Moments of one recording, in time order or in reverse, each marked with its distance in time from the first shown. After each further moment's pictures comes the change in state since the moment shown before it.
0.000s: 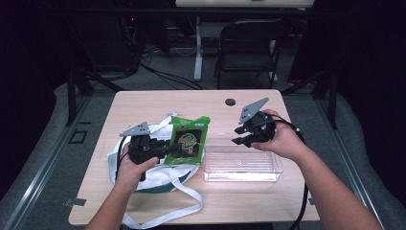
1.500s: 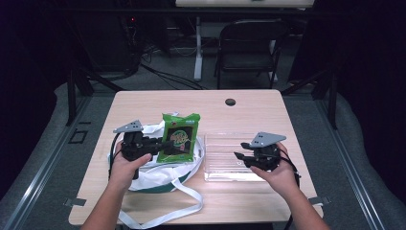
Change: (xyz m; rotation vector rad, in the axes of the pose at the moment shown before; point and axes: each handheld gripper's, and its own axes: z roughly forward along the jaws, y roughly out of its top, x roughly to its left) left arm 0.017 -0.002 -0.015 0.018 0.070 -0.052; right arm 0.047 -0.075 0.038 -0.246 -0.214 0.258
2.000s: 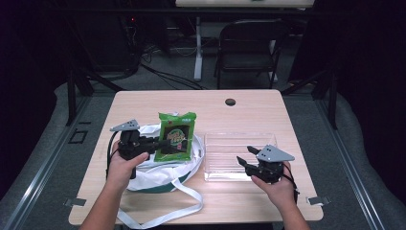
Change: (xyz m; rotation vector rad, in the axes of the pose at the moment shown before) left arm 0.005 0.000 -0.005 0.004 0.004 -0.028; right arm 0.019 -0.037 -0.003 -0.182 -0.138 0.080
